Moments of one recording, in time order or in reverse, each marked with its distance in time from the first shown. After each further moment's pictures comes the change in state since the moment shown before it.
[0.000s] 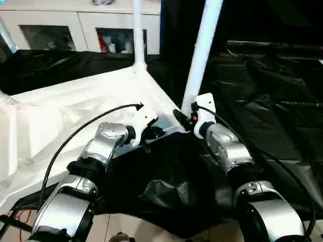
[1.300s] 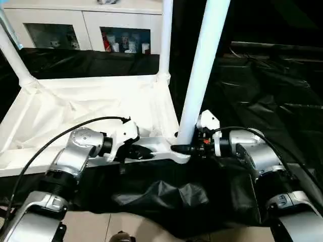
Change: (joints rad) left arm 0.155 0.183 -0.030 -0.201 -0.073 -0.067 -0.392; right arm 0.126 -0.245 0.187 -0.234 0.042 0.042 0.741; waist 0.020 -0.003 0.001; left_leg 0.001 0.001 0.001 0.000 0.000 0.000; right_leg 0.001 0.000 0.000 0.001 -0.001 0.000
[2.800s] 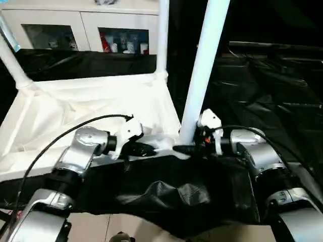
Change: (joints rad) left arm 0.000 -0.008 0.003 -0.018 0.007 0.026 -0.038; right arm -0.013 -0.024 0.008 0.055 -0.024 -0.021 0.036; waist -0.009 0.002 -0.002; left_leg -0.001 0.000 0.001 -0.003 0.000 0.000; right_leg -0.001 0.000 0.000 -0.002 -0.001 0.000
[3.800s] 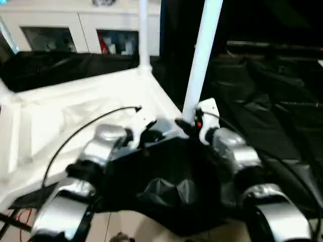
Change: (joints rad) left arm -0.153 -0.200 0.040 0.202 0.069 0.091 0.427; right arm -0.106 0.259 -0.216 0.209 0.009 0.016 -0.799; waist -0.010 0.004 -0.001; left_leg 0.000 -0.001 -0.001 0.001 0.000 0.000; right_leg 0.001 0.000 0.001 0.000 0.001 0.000
